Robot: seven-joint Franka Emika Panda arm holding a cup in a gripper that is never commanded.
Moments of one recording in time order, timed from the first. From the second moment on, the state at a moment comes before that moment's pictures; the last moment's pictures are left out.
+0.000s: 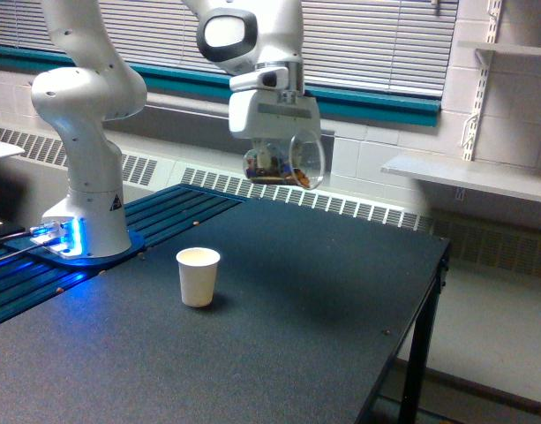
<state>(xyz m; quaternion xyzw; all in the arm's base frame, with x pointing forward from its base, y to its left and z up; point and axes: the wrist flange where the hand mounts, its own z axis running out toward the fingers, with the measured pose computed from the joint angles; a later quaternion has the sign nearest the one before) 0.424 -0.016 0.379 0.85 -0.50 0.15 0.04</state>
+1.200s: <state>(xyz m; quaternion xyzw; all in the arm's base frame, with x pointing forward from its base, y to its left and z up) 0.359 -0.013 0.364 0.83 -0.53 0.11 0.10</state>
